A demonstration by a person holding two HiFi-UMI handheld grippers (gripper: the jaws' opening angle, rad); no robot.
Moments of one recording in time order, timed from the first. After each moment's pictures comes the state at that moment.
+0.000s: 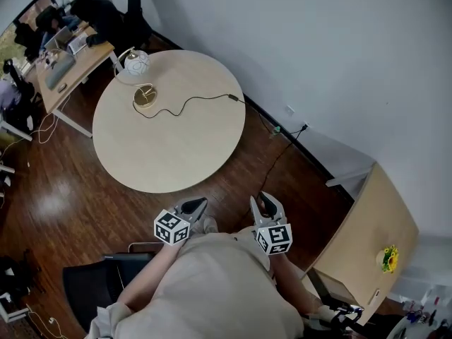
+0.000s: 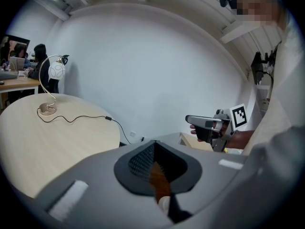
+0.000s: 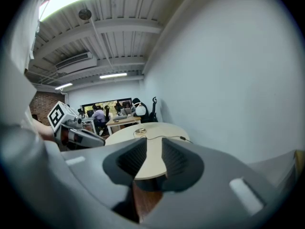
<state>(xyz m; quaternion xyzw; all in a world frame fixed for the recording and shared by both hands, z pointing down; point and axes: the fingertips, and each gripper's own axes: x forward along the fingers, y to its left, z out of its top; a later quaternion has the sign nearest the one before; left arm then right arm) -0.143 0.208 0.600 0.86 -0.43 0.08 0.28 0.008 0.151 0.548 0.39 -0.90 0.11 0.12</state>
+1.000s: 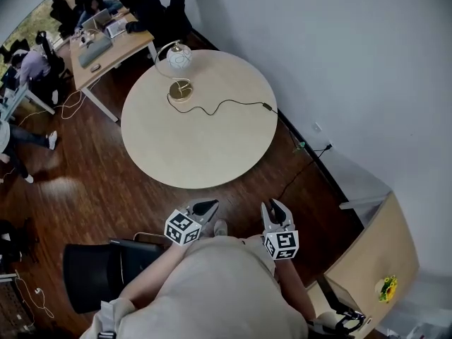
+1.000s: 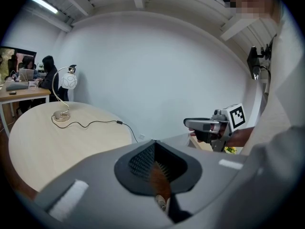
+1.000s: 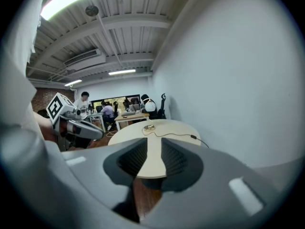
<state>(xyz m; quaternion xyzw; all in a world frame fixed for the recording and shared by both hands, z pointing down) -0.179 0.224 0.598 0.84 -0.47 0.09 0.25 -0.033 0.154 0.566 0.34 -0.92 0.10 0.15</state>
